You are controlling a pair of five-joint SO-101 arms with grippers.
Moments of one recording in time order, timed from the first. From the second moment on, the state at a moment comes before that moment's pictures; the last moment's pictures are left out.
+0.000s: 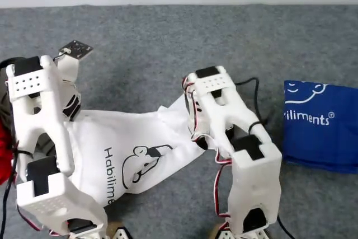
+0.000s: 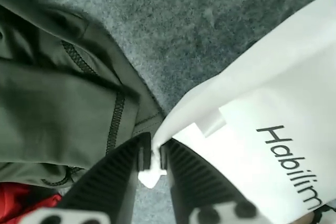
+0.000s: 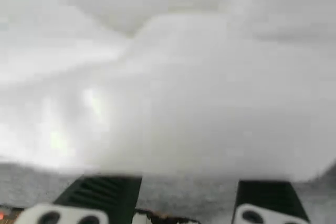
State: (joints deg) left arm -21.3 10.7 -2.2 95.1 -33.5; right arm -20.3 29.0 -2.8 90.4 1.4
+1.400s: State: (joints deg) left arm -19.1 -3.2 -2.9 96.7 -26.9; right arm -3.6 3.3 -4.0 99.9 21.3
